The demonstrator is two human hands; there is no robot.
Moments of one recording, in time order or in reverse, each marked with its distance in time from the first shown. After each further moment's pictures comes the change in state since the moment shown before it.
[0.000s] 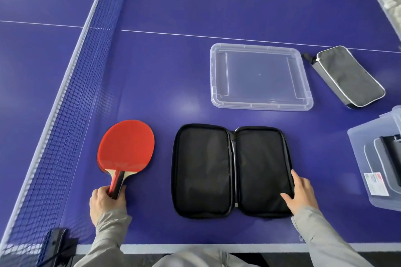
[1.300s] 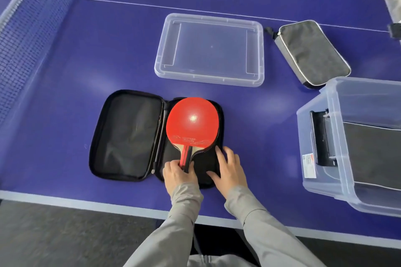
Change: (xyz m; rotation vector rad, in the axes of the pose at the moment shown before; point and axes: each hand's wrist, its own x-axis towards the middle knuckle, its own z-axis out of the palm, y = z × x) left_hand -0.314 0.200 0.188 -0.165 -0.061 0.015; right_hand 0.035 0.069 0.007 -0.121 -0.035 -0.613
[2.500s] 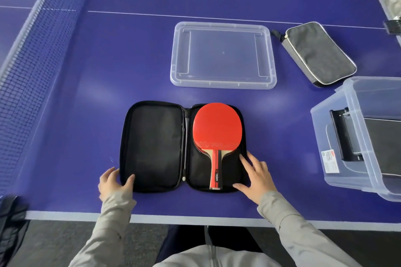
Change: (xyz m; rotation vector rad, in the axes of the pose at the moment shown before) left_hand 0.151 -0.110 -0.162 -0.042 -0.090 -0.049; right_hand -0.015 -0.005 -0.006 -0.026 -0.103 0.046
